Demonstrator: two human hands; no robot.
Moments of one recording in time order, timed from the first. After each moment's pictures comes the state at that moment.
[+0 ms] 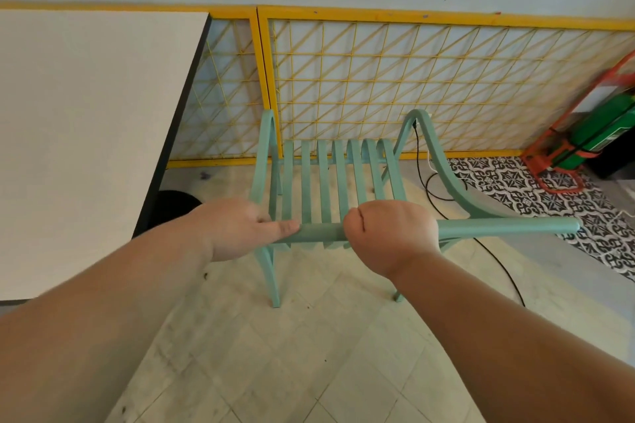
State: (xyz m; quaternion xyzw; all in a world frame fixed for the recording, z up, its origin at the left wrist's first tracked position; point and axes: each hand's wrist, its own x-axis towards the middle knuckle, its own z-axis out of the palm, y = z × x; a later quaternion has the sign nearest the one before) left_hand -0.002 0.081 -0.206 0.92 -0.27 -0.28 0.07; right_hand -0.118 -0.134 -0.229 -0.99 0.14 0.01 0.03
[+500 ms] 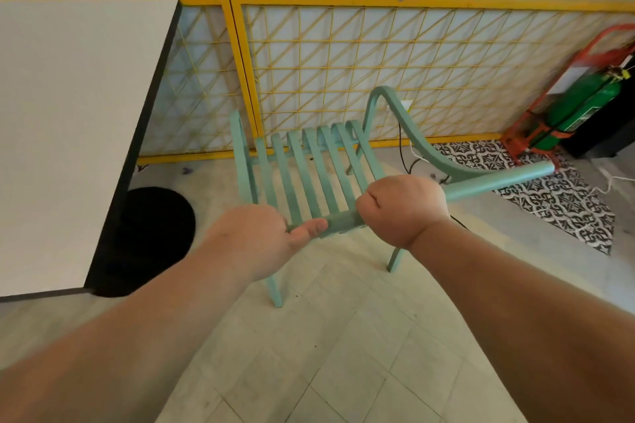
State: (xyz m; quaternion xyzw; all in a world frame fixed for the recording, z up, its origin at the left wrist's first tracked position) left_hand -0.067 0.031 -0.210 0.93 -0.32 -0.19 0.00; right_hand -0.135 -0.184 -0.219 -0.99 0.15 0.02 0.03
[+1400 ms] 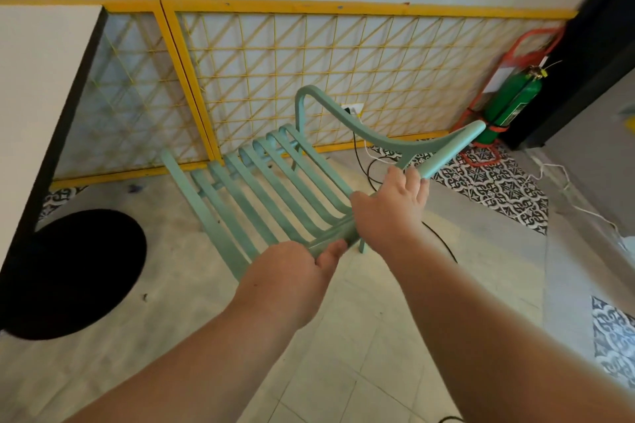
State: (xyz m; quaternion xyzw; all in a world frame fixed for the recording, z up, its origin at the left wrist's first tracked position) left_hand -0.150 -0.058 -0.219 0.93 -0.22 -0.25 0.16; right_hand -0.176 -0.212 -0.208 -0.83 0.46 -0.03 0.31
